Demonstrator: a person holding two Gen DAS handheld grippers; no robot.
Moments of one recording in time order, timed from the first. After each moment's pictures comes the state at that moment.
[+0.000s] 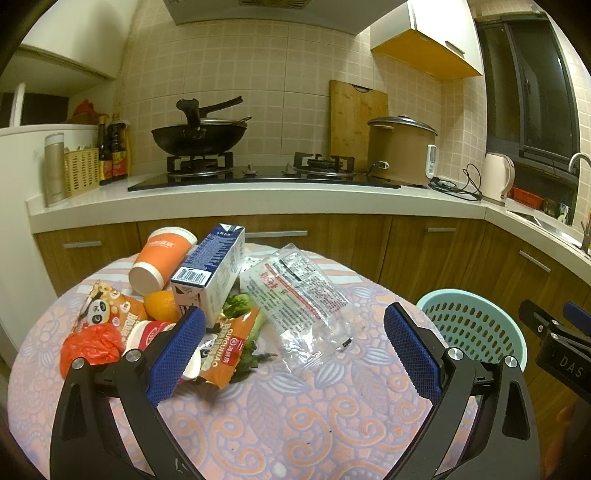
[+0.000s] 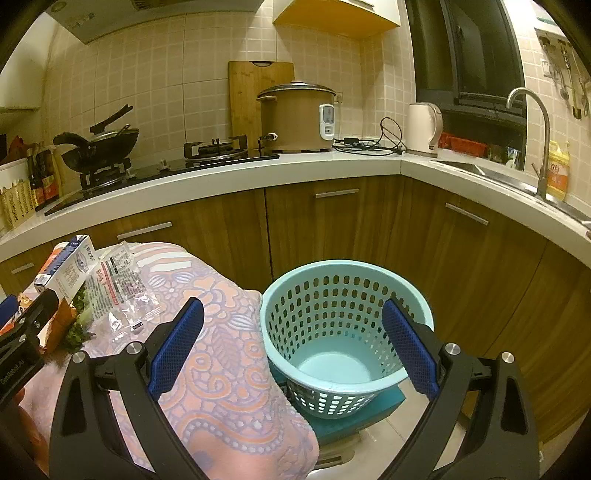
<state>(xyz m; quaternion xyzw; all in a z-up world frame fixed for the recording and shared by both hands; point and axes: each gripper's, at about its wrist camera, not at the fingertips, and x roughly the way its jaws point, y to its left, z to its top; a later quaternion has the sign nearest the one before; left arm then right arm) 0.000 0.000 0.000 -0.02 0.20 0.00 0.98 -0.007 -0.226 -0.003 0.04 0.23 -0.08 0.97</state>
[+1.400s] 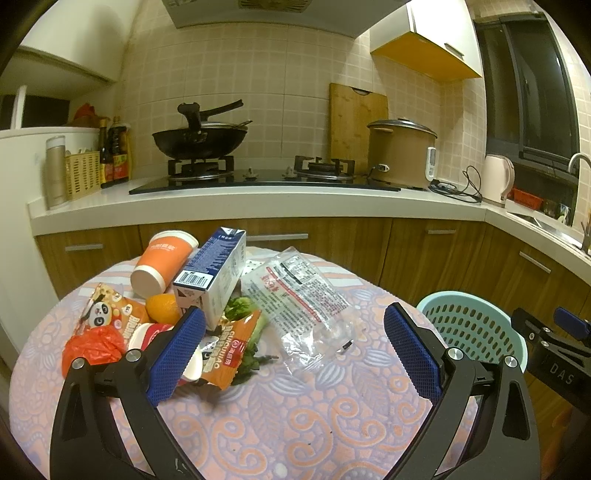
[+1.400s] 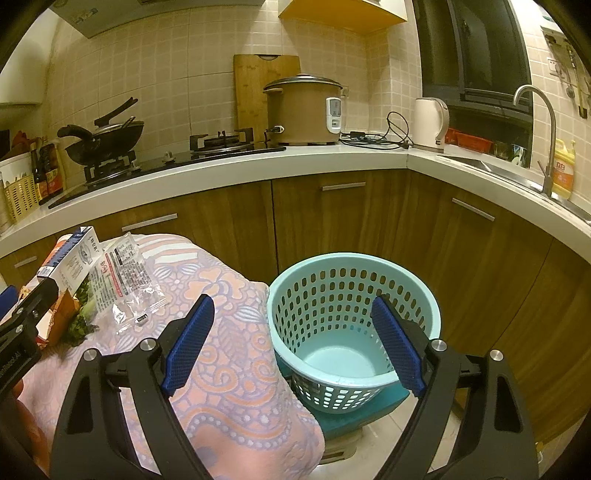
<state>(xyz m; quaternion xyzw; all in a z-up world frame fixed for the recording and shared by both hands) -0.001 -0.002 0.004 -0.03 0.20 0.01 0.98 -0.005 -0.220 -0.007 0.04 0.24 -0.07 0.97</state>
